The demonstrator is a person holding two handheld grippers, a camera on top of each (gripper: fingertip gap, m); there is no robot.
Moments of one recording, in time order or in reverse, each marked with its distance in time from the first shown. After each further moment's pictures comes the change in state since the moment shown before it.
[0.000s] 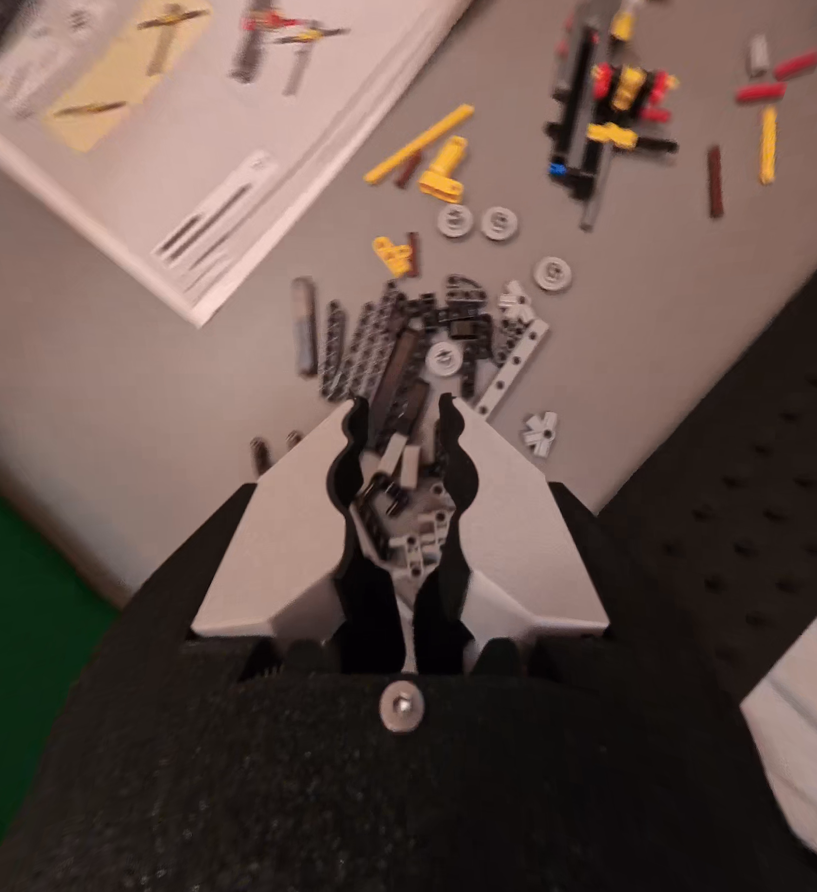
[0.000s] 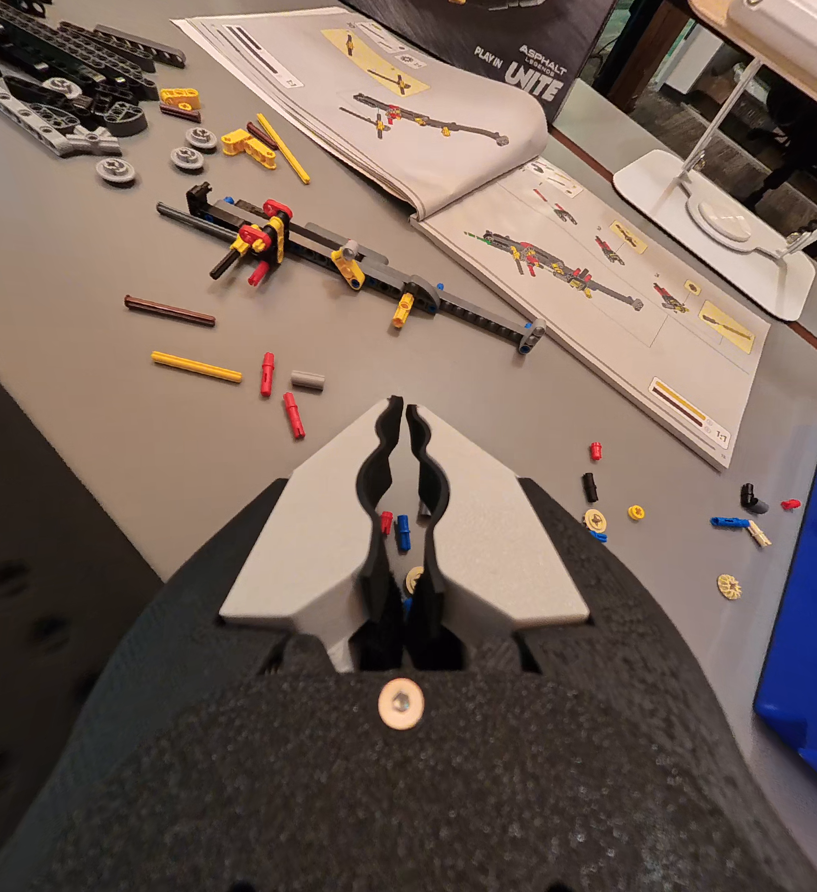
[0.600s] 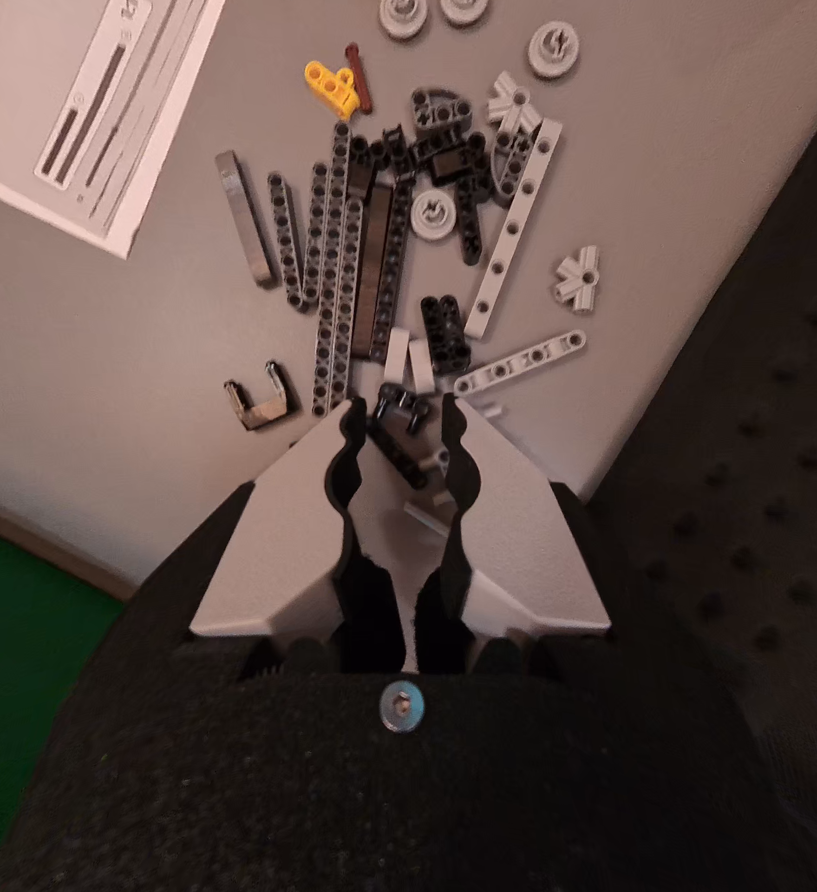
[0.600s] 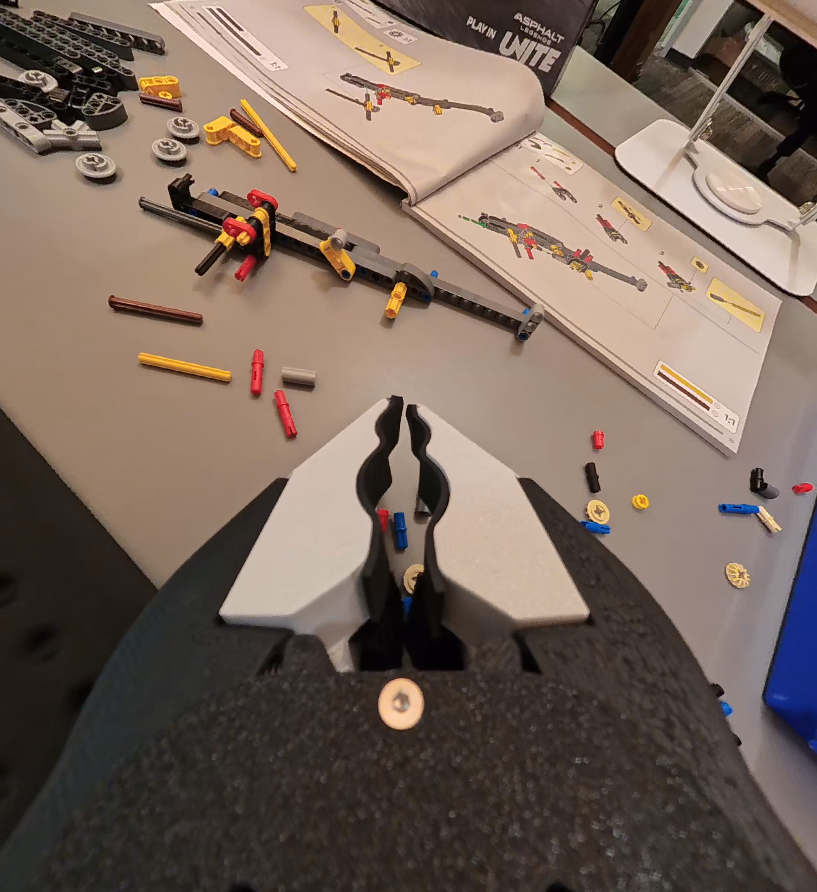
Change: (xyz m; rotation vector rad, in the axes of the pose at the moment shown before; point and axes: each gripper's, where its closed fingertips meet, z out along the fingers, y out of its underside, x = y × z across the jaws) left arm -0.010 0.058 0.007 -0.131 0.097 0.216; right arm 0.003 0.004 0.004 -0.030 0.002 0.034
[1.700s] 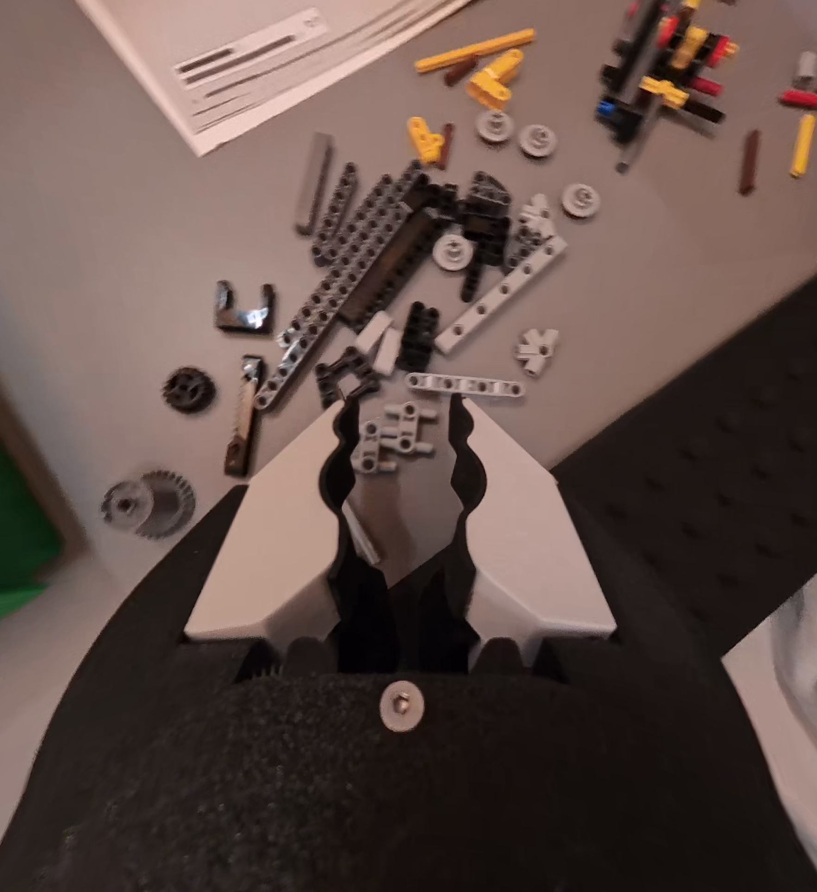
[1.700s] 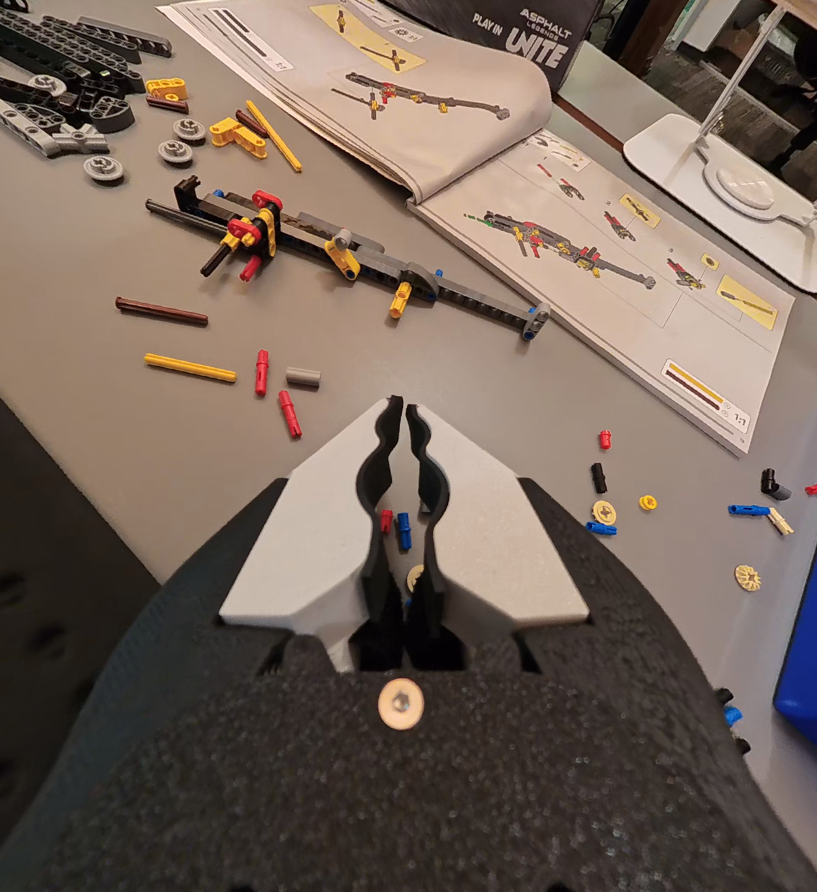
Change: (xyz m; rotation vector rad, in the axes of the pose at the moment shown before) left arm 0.024 -0.001 -0.018 0.214 -0.166 -0.452; right arm -0.002 0.000 0.000 -0.003 -0.015 0.009
